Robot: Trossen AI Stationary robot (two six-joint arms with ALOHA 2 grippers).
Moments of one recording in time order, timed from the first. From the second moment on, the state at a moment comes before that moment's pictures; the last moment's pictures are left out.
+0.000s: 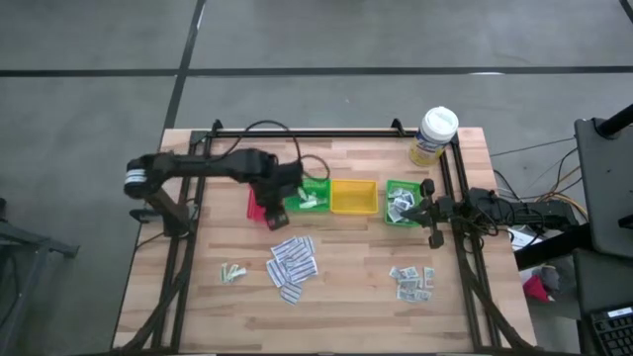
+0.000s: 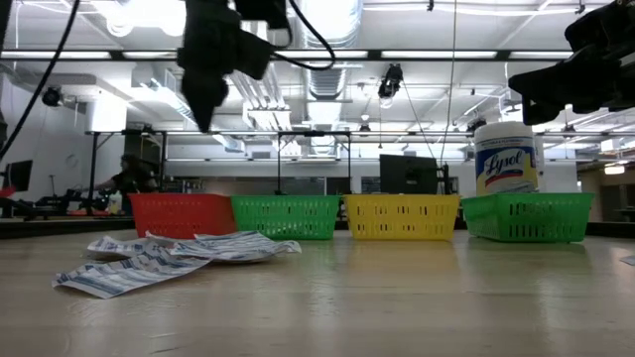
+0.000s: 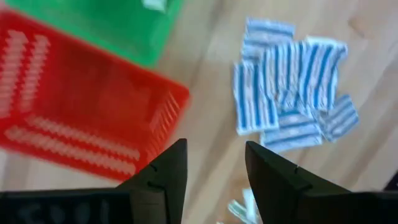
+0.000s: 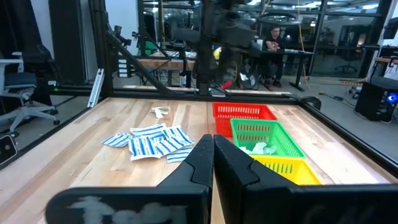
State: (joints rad) left arm 0.13 1.59 1.43 -1.25 0.14 -0.31; right arm 0.02 0.02 0.01 0.01 -0.02 0.00
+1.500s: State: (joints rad) left arm -0.44 1.47 0.83 -1.04 0.20 -1.73; right arm 0.02 0.02 0.01 0.01 -0.02 0.00
